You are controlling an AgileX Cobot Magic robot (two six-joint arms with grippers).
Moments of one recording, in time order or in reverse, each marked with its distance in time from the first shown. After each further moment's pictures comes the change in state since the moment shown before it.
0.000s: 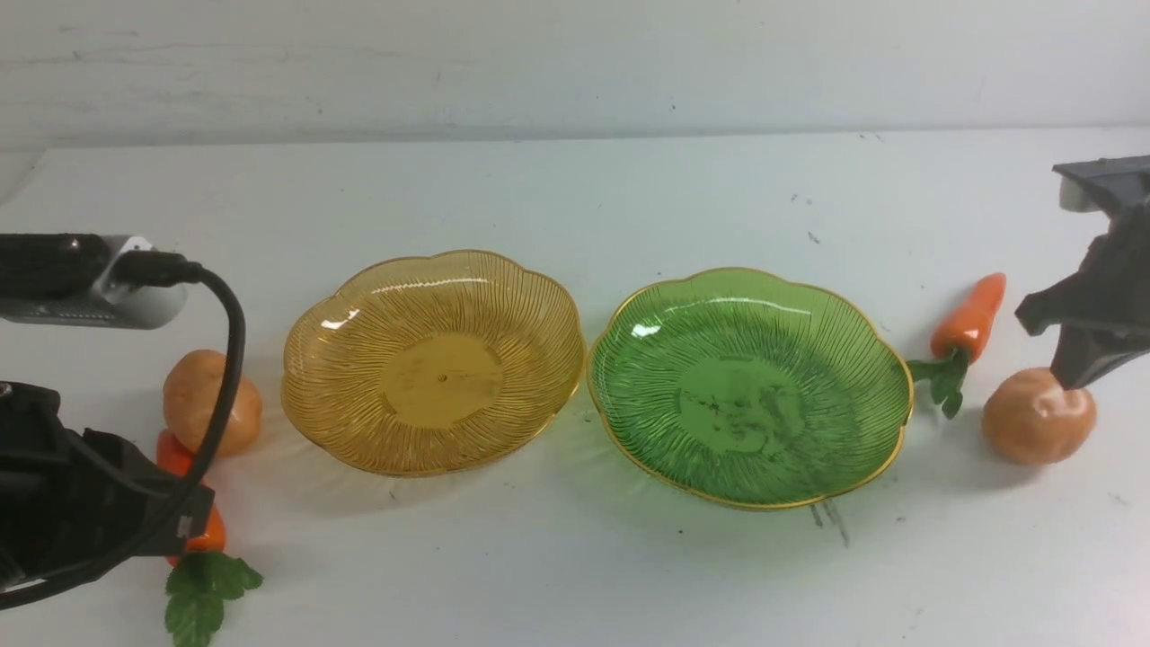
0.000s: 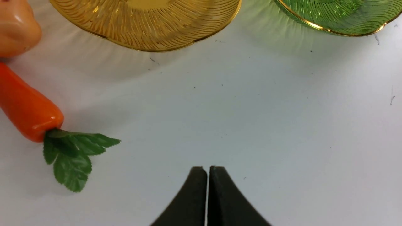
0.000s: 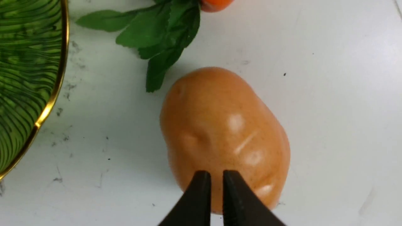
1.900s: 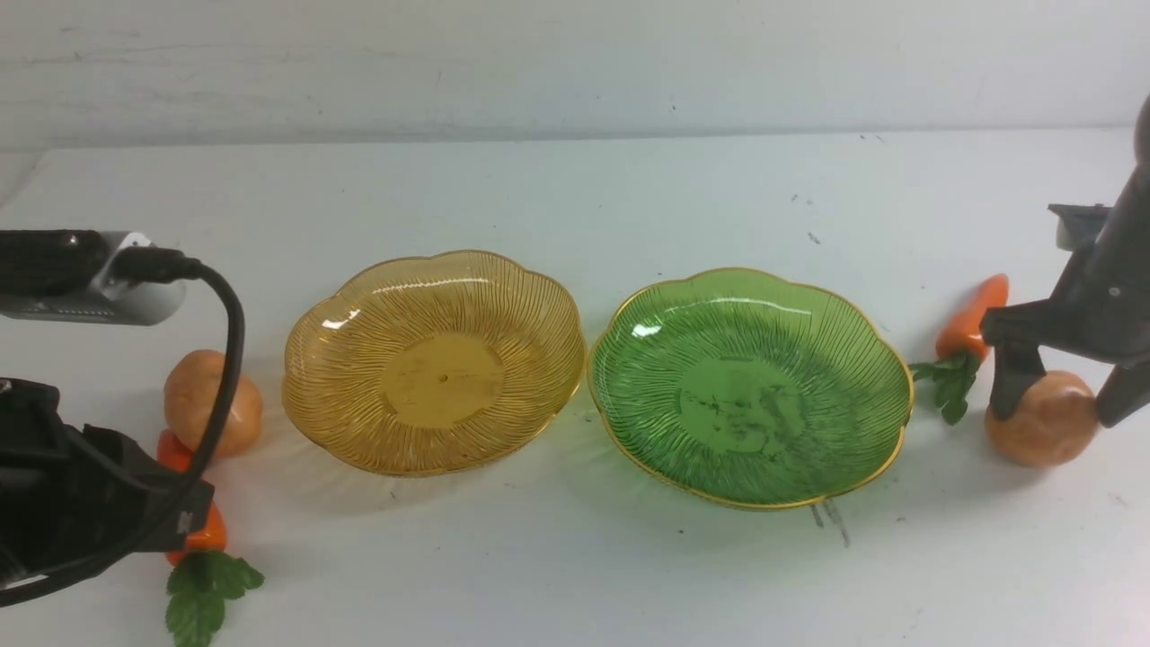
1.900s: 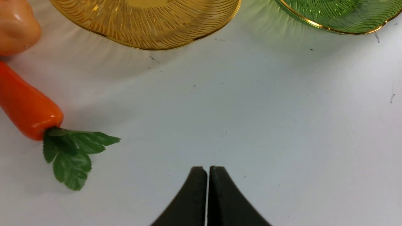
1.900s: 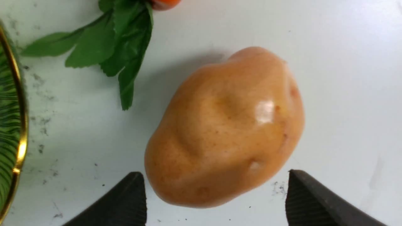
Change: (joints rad) right arm 0.032 0.023 -0.012 -0.087 0.002 0.276; left arm 0.000 0.000 0.000 0.000 0.004 0.000
